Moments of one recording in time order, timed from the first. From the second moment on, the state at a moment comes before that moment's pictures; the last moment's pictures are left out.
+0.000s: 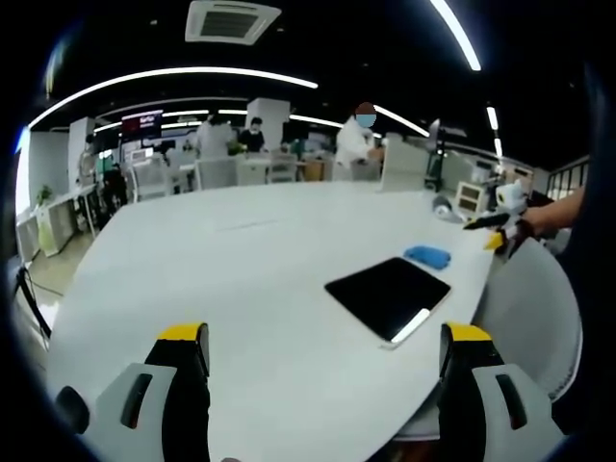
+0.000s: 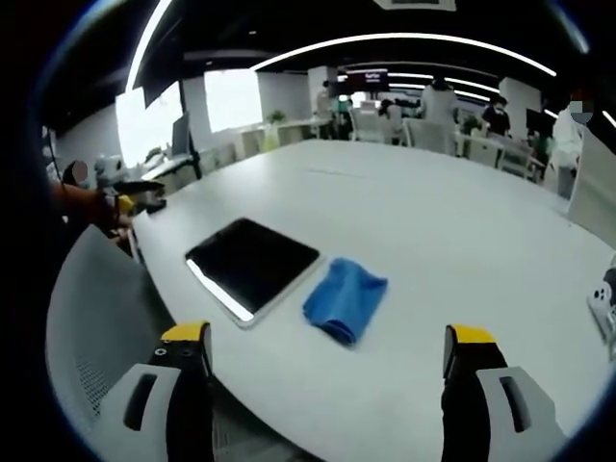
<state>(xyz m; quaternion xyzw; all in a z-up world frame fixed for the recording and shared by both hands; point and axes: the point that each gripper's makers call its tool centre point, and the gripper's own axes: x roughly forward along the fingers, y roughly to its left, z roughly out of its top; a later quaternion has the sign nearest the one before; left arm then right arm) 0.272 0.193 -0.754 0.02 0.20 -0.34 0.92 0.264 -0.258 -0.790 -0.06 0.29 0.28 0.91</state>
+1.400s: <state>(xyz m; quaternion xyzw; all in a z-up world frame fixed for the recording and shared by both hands) 0.277 0.191 -0.762 0.01 0.21 -0.34 0.92 0.356 -0.220 -0.873 -0.10 0.41 0.16 0.89</state>
